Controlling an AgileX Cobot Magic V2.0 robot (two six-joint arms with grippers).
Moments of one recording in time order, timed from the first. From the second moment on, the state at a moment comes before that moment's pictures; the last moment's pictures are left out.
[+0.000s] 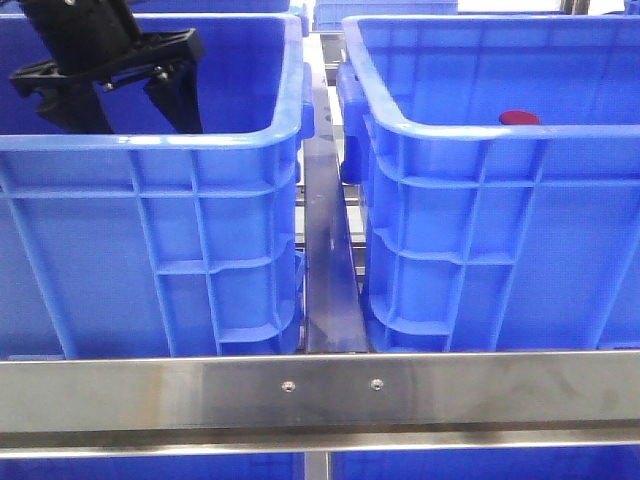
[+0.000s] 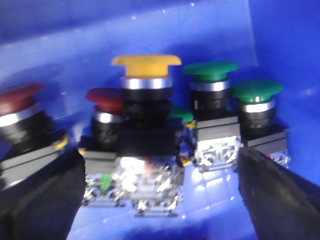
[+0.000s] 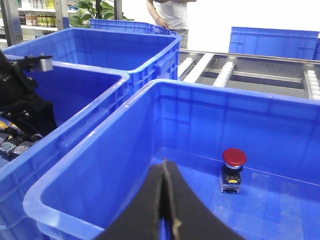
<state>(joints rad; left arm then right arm) -0.27 1.90 -1.62 -0.20 0.97 0.03 0.01 0.46 -0.28 1.80 0.36 -1.84</state>
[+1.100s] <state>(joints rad) -0.28 1.89 -1.65 -0.31 1.04 0.13 0.01 0.46 -0.28 1.80 0.36 -1.84</state>
